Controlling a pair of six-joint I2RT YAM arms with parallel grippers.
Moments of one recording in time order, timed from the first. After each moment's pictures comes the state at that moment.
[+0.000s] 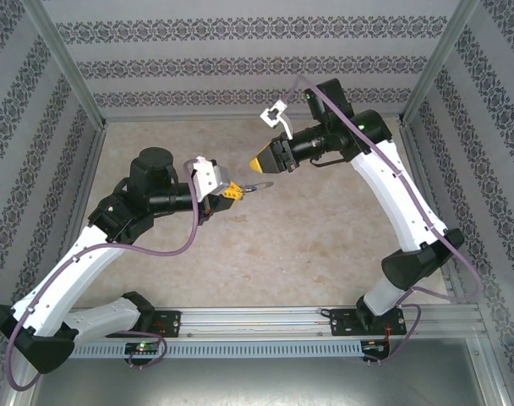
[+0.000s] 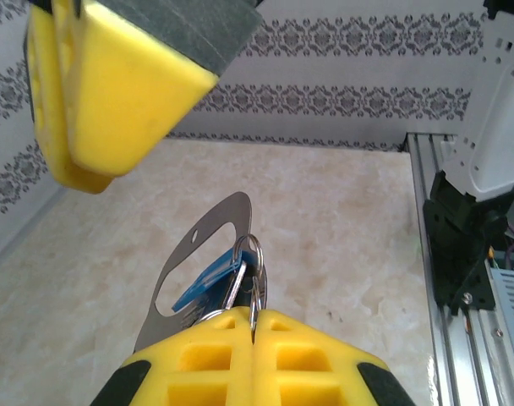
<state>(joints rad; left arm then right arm) -0.57 1.05 1.22 -0.52 0.62 0.35 0.49 1.63 1.97 -1.13 -0.98 -0.02</state>
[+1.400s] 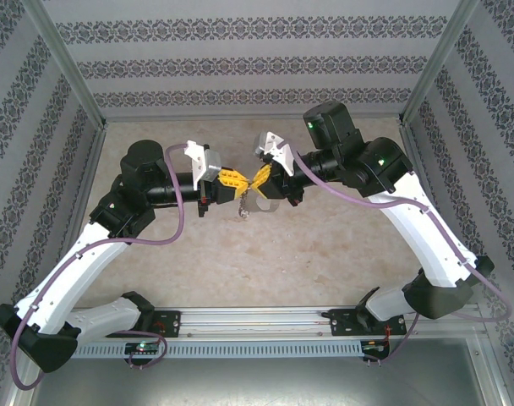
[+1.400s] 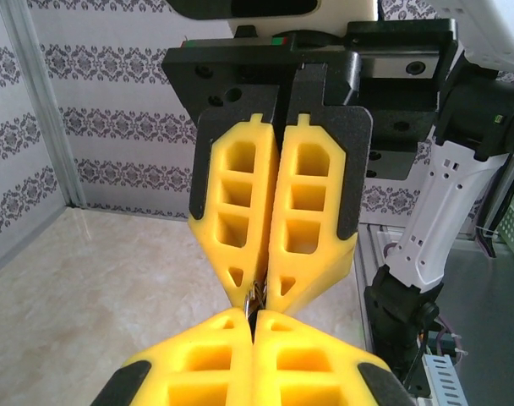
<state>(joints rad) -0.53 1.07 1.21 -0.29 0.81 0.11 0.70 1.44 1.90 -1.16 -0.64 -0.38</state>
